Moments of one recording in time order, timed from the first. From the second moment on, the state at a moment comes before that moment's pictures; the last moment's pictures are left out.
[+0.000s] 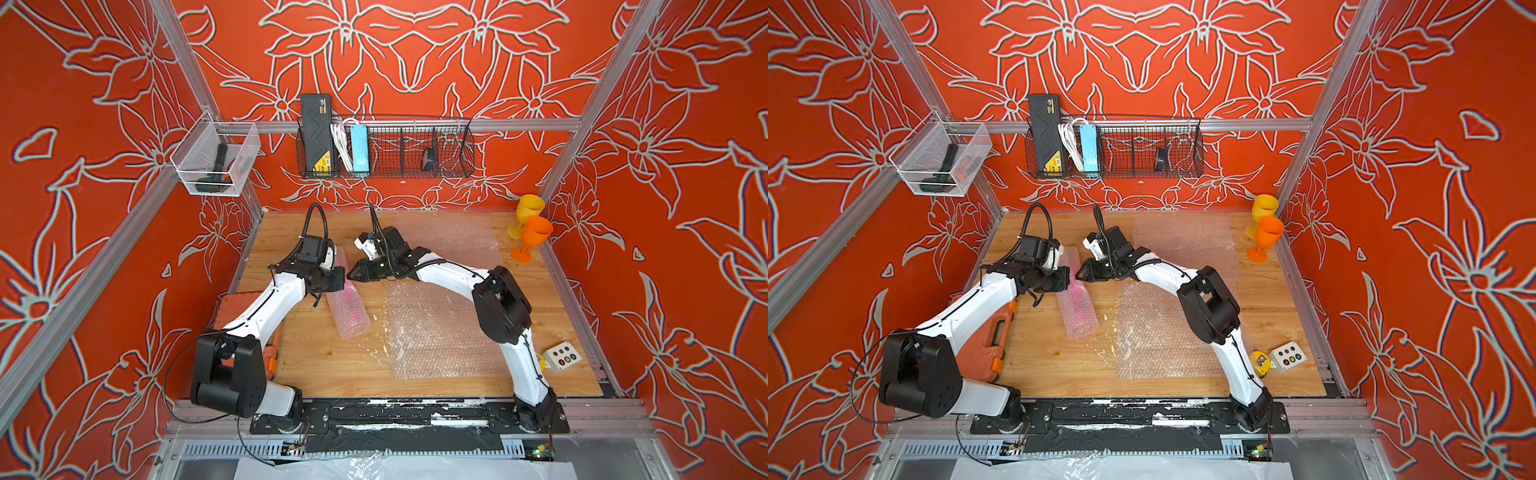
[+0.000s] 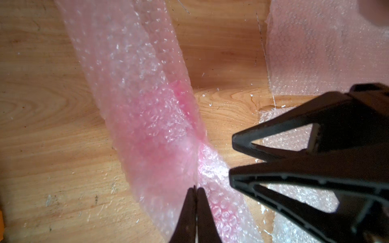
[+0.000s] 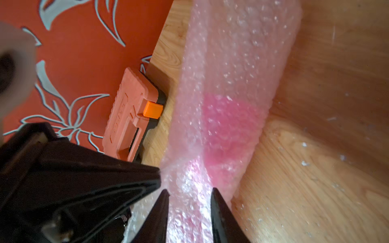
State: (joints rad) left arm -0.15 1.42 1.04 -0.62 0.18 -0.24; right arm 0.78 2.20 1.75 -0.25 -0.62 0.53
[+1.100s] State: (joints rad) left arm -0.15 1.44 1.10 -0.62 0.21 -0.24; right arm 0.79 2.32 1.80 -0.30 -0.64 0.51
